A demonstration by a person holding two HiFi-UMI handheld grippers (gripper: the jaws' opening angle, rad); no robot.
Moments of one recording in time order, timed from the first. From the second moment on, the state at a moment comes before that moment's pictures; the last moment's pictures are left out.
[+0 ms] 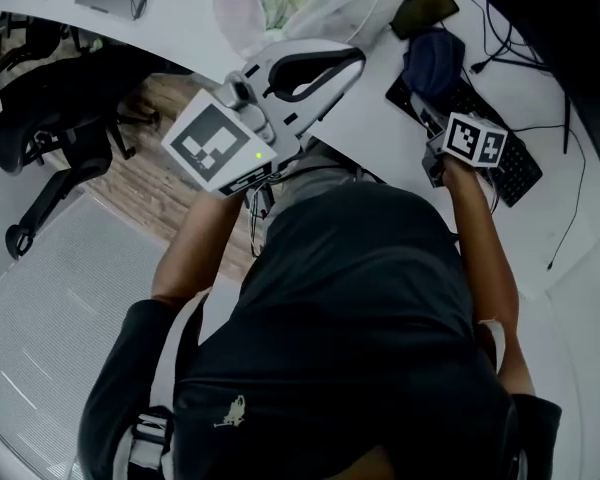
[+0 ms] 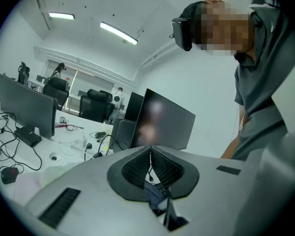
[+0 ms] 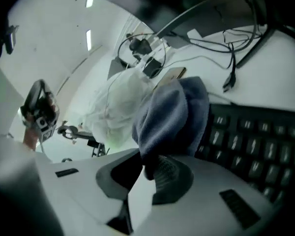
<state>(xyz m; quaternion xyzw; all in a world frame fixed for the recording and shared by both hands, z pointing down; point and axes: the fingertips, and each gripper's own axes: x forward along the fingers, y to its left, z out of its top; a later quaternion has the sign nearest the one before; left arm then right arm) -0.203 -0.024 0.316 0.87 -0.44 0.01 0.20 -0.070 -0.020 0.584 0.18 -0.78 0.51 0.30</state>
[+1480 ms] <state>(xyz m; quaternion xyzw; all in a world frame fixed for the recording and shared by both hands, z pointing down) -0.194 -0.022 0.307 0.89 -0.41 0.03 0.19 -0.024 -0.035 0.572 0.11 -0.79 0.15 0.59</state>
